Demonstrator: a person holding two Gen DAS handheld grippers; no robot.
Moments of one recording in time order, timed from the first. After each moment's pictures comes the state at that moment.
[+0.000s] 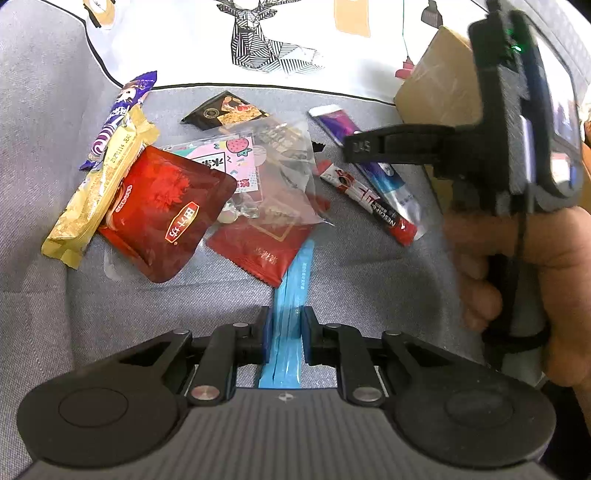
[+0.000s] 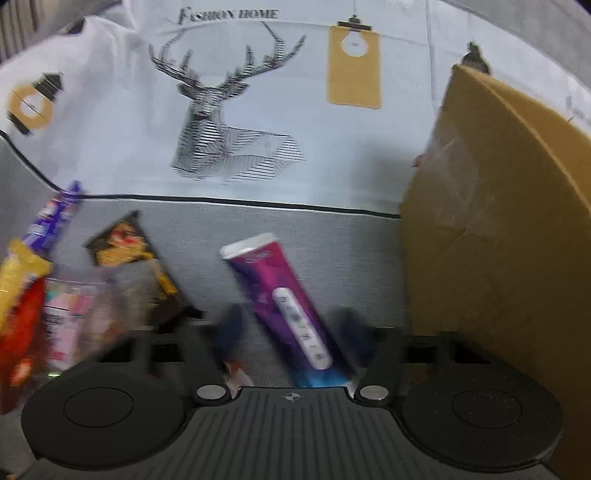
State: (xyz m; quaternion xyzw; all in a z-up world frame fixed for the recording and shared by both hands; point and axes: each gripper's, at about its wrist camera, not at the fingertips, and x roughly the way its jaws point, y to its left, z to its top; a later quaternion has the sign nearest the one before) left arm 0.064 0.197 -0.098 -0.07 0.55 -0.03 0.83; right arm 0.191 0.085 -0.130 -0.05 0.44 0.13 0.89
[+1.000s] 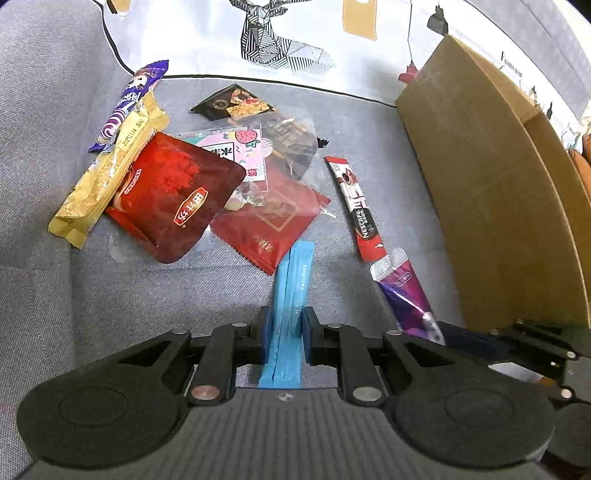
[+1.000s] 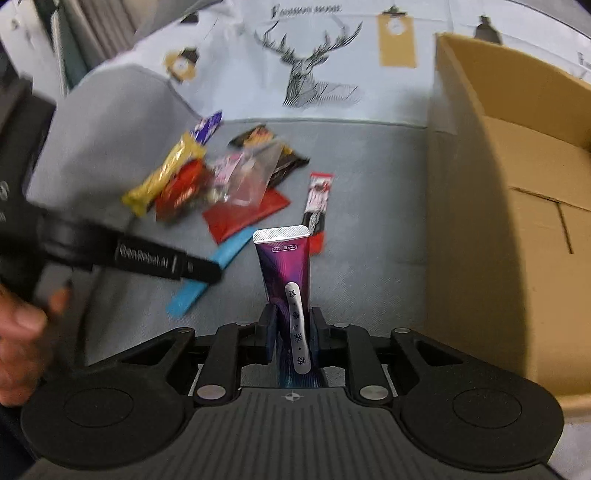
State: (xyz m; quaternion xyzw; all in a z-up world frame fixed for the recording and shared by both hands) left arm 0.056 0.203 -0.098 -0.10 0.56 -0.03 0.82; right arm 0.035 0.037 -0.088 -0.02 0.48 0.25 0.84
